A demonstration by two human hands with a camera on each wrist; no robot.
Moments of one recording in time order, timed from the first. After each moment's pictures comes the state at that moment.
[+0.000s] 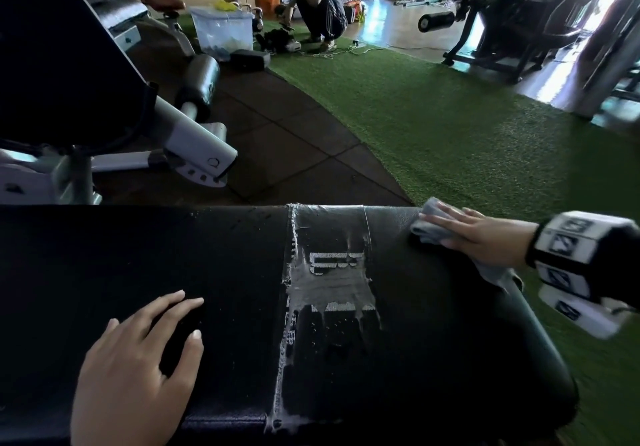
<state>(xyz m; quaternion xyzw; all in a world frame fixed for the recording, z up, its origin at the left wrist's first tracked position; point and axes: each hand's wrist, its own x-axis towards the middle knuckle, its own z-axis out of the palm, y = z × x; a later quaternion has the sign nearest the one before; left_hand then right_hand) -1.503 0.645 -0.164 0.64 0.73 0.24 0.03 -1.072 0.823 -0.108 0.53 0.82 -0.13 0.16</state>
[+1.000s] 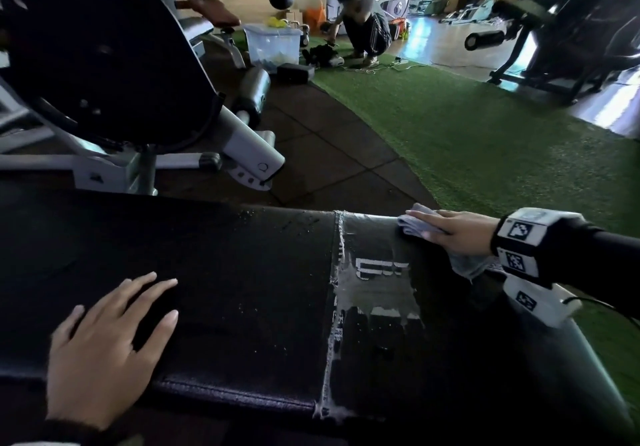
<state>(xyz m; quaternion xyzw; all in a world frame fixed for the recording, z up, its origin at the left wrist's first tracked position) -1.591 0.626 -0.161 0.58 0.80 0.17 0.02 -1.157 0.865 -0.107 0.52 0.83 -0.10 0.14</state>
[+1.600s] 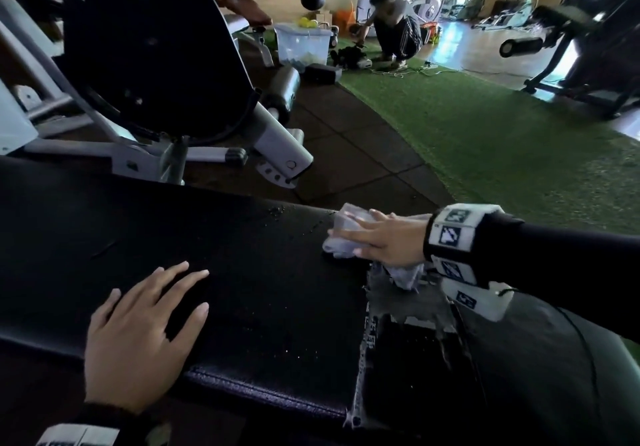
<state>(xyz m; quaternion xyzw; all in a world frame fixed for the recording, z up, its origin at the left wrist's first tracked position) -1.584 0.621 -0.155 0.57 0.80 0.17 0.01 -1.306 0.838 -0.090 0.33 0.91 -0.08 0.24</state>
